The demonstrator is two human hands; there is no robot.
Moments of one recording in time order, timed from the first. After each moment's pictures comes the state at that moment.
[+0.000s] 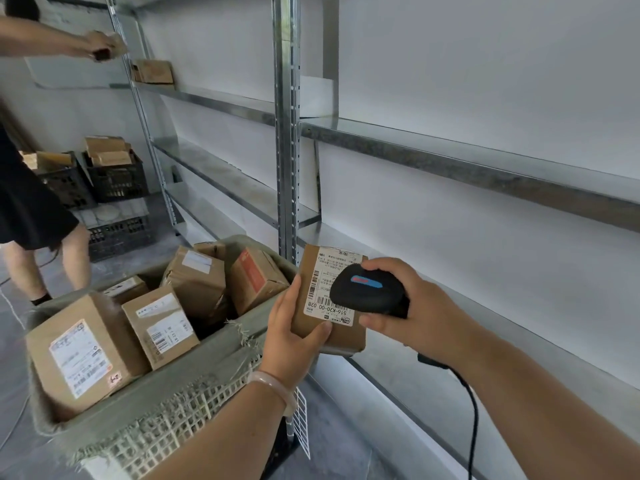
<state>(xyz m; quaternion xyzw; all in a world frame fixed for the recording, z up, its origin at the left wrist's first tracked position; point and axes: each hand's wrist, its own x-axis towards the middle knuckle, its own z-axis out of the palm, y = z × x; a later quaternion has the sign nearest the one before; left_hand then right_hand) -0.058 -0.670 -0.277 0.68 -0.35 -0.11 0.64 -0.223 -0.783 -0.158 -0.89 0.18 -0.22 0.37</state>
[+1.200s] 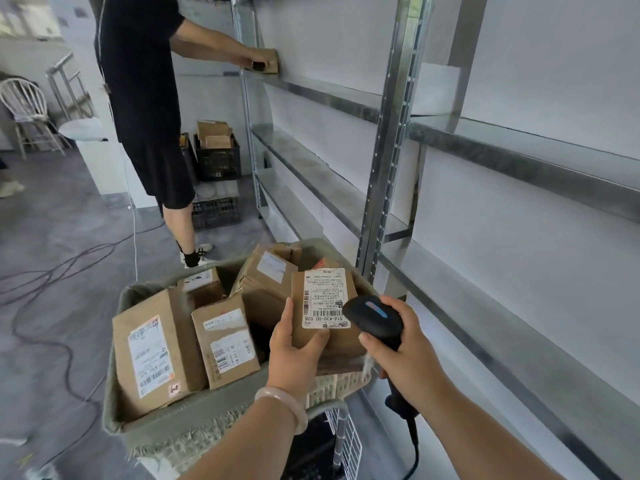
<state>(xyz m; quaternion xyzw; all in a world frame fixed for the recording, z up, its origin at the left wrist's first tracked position) 0.073 -0.672 -0.311 0.67 -0.05 -0.15 0.72 -0.033 -0.815 -0.261 -0.80 0.20 -0.20 0.53</state>
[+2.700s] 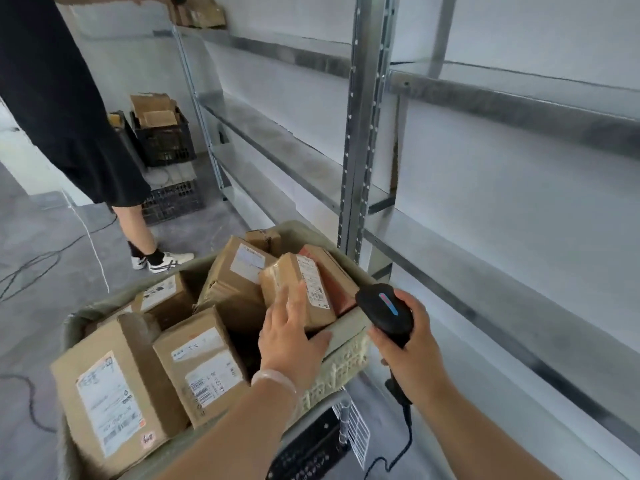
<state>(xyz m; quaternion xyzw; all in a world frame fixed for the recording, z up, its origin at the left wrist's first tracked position) 0.147 -0.703 -0.332 0.90 -0.29 -0.09 0.31 0.006 -0.835 -0.321 -0.74 0.31 -0.27 0.53</state>
